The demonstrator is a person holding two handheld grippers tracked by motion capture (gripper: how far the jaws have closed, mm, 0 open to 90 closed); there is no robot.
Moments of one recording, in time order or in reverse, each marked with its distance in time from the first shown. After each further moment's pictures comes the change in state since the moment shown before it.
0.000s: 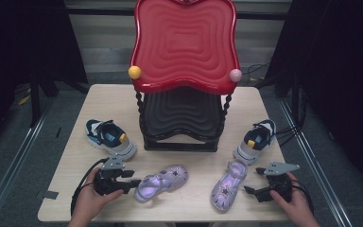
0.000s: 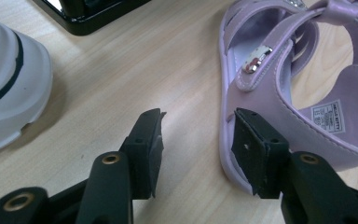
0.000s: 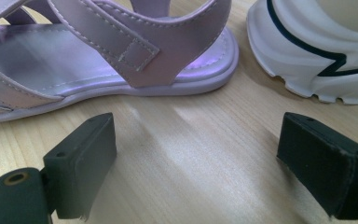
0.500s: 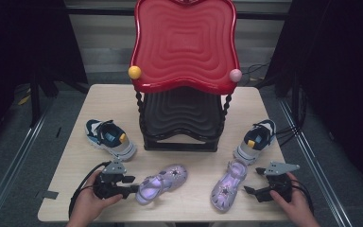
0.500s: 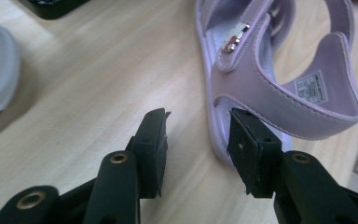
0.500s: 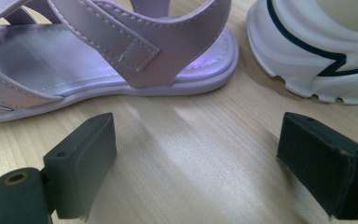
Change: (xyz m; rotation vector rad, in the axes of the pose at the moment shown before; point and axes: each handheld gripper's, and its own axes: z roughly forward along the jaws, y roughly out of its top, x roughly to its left) left arm -0.009 -0.003 -0.001 0.061 -0.056 0.035; right arm 0.000 0.000 0.000 0.000 0.000 0.000
